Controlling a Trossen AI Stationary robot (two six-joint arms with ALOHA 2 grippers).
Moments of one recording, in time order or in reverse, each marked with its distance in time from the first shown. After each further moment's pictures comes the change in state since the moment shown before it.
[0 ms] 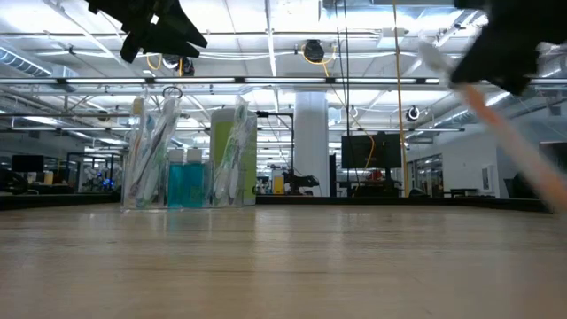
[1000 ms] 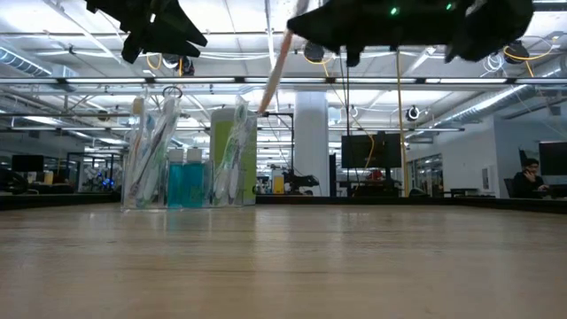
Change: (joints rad) left arm -0.008 0.000 0.000 -0.010 0.054 0.004; right arm -0.555 0.278 -0.069 1.373 -0.232 -1.098
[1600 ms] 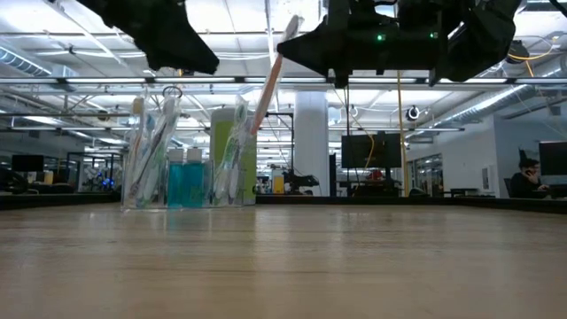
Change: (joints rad) left arm 0.004 0.138 0.000 0.051 0.193 0.270; right arm -0.071 0.117 0.000 0.097 -0.100 0.062
